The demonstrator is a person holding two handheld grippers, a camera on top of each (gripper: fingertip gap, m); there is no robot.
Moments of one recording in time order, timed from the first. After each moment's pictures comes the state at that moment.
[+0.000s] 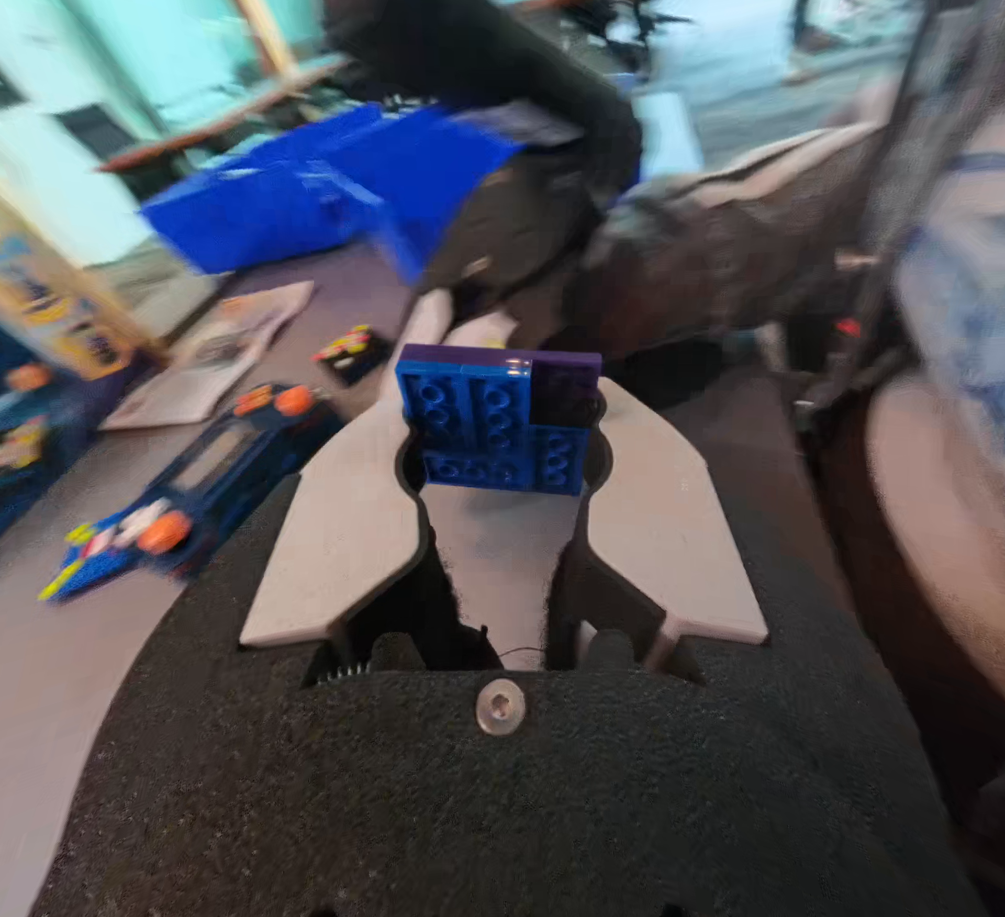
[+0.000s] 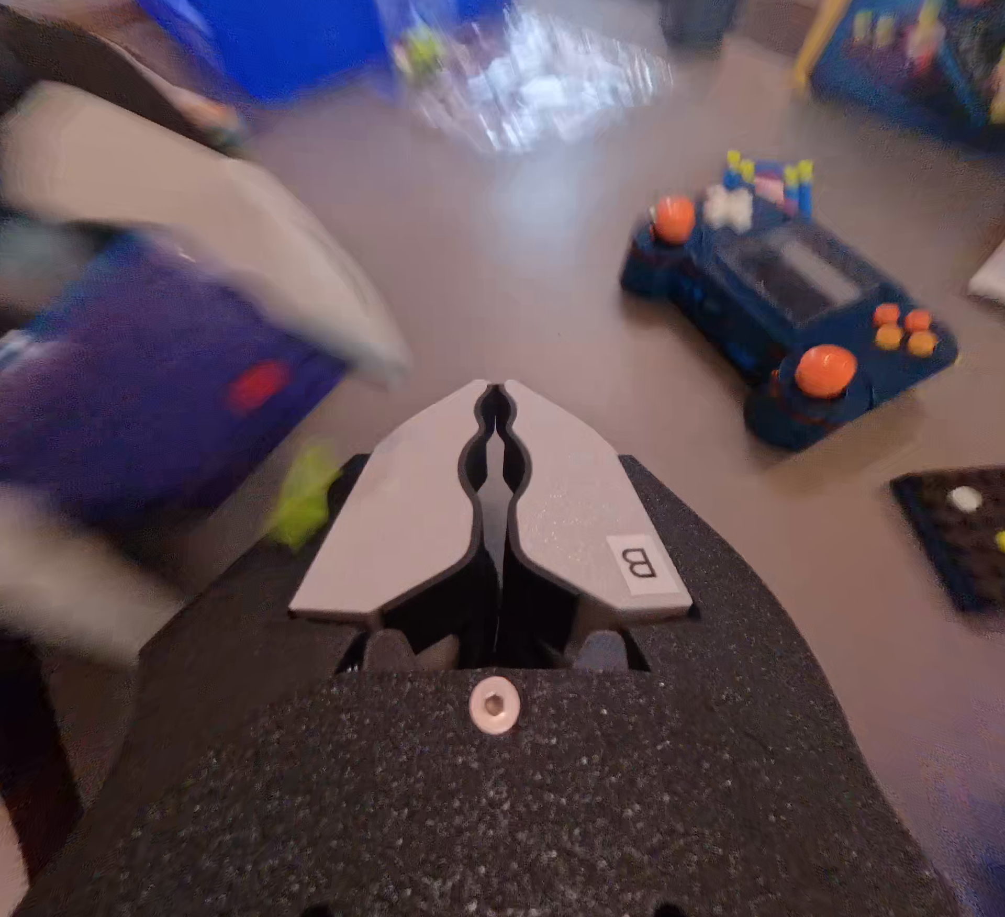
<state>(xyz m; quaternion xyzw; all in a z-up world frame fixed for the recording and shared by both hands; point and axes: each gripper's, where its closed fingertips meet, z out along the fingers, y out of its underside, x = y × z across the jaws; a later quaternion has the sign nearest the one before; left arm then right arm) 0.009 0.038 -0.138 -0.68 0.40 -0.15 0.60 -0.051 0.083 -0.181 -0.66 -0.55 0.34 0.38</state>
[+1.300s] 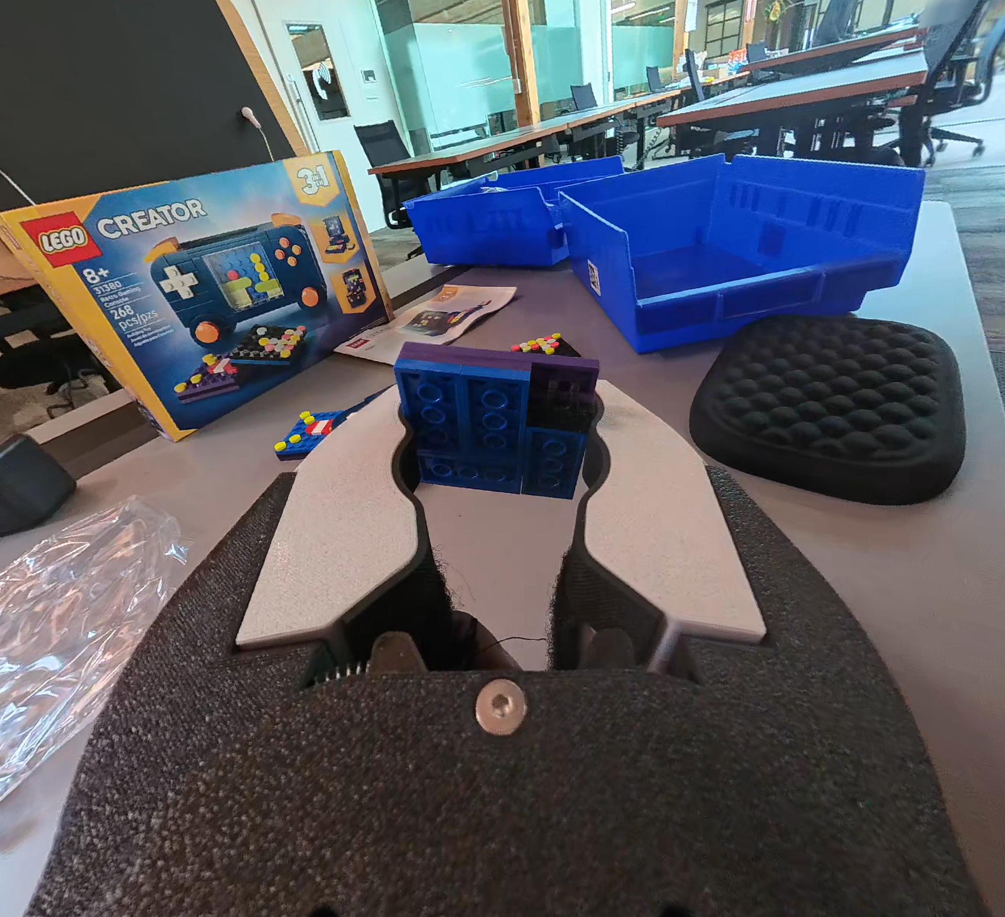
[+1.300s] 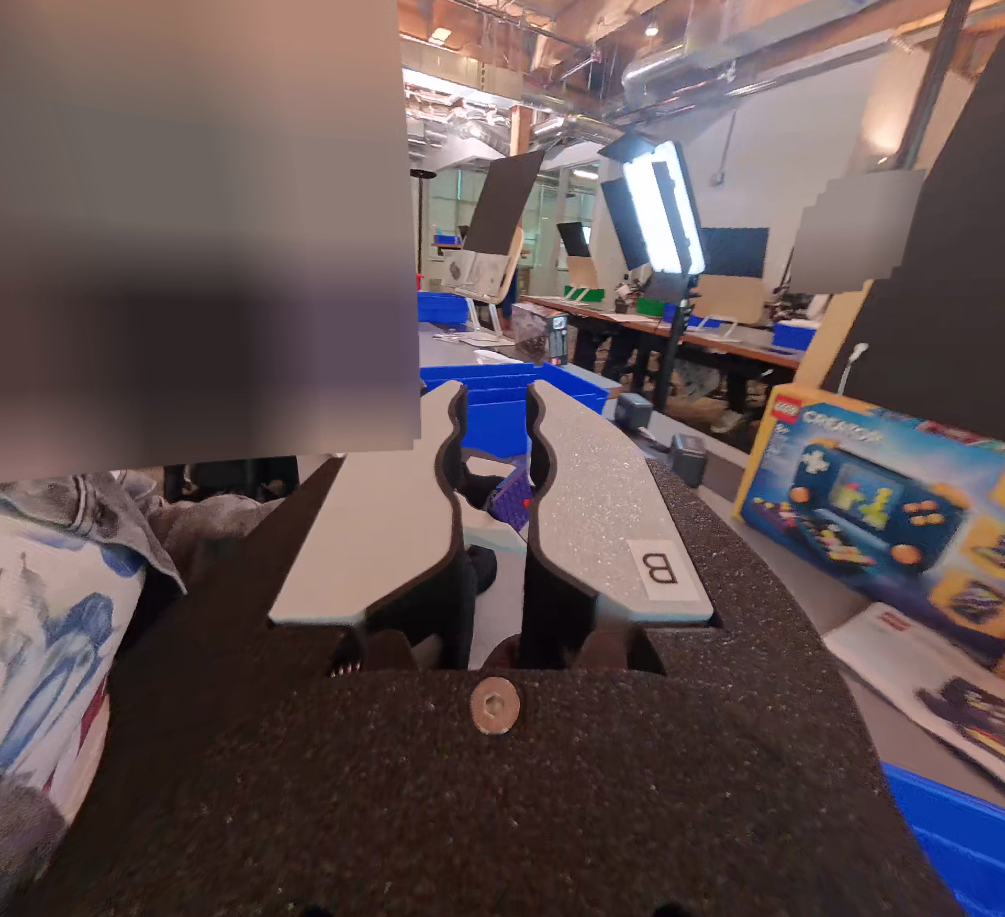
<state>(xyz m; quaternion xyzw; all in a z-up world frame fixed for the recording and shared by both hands) -0.069 0.068 -0.114 -0.69 0.19 -0.07 0.69 0.086 0.027 0.050 -0.39 -0.48 0.56 0.55</state>
